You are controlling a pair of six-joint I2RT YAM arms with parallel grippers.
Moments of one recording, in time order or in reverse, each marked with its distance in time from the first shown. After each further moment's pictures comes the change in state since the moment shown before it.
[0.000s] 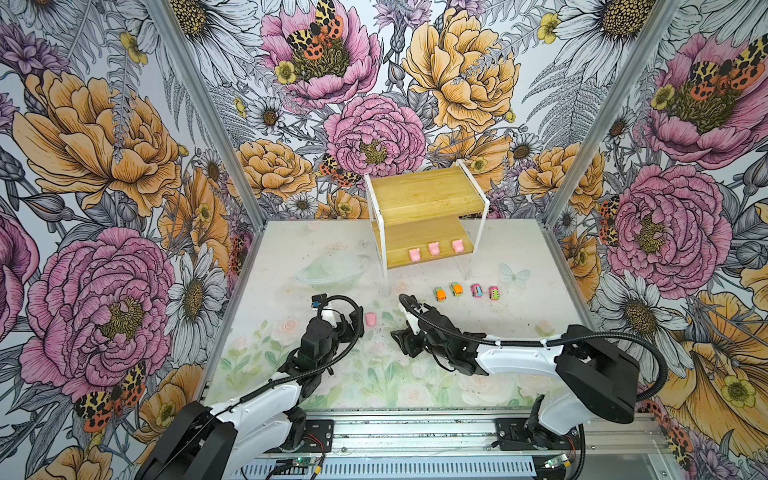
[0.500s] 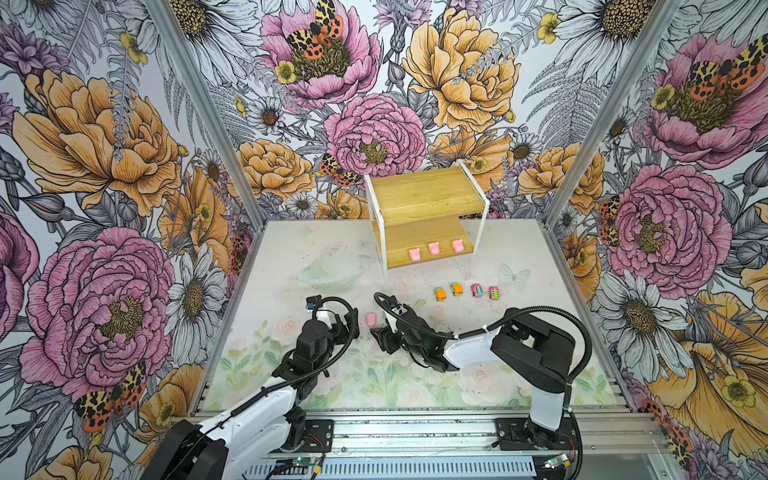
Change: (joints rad) left arm 0.043 -0.056 -0.002 -0.099 0.015 -0.008; right arm 0.034 0.321 0.146 0.264 0.030 0.064
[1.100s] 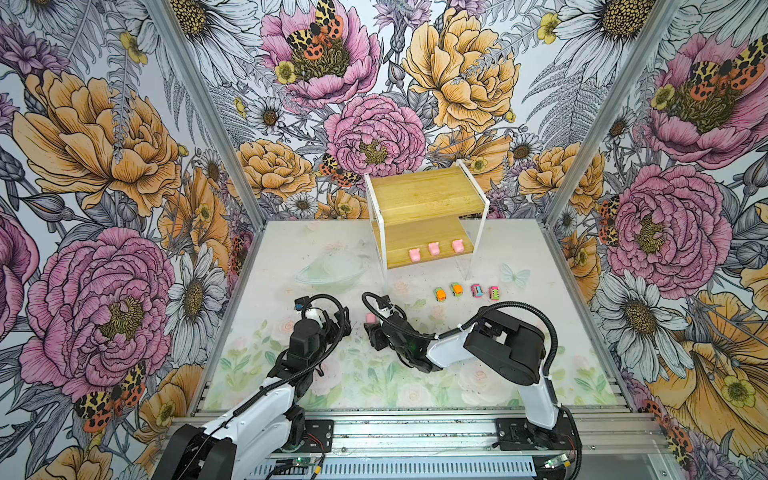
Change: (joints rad) left arm 0.126 0.001 -0.016 -0.010 0.076 -0.077; right arm 0.020 0.163 0.124 0.042 0.147 0.075
